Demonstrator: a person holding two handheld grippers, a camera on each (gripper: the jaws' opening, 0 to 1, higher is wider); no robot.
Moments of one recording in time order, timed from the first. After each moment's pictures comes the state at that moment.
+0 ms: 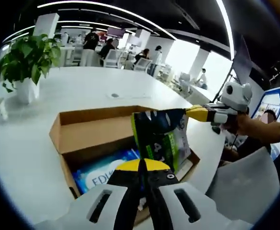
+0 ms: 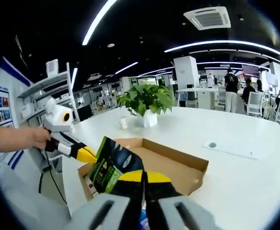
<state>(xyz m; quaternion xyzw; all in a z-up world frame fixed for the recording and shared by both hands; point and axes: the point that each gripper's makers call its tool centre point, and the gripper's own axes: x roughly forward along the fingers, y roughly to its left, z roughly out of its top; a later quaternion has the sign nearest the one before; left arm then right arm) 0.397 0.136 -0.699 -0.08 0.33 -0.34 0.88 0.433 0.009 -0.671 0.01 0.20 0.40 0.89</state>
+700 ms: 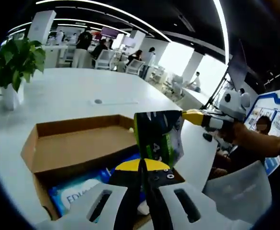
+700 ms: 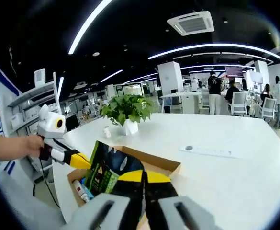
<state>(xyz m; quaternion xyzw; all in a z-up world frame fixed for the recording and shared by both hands) 0.415 0.066 -0.683 -0.10 0.33 -0.37 0.86 0.451 -0.064 -0.656 0.04 0.19 0.33 0.92</state>
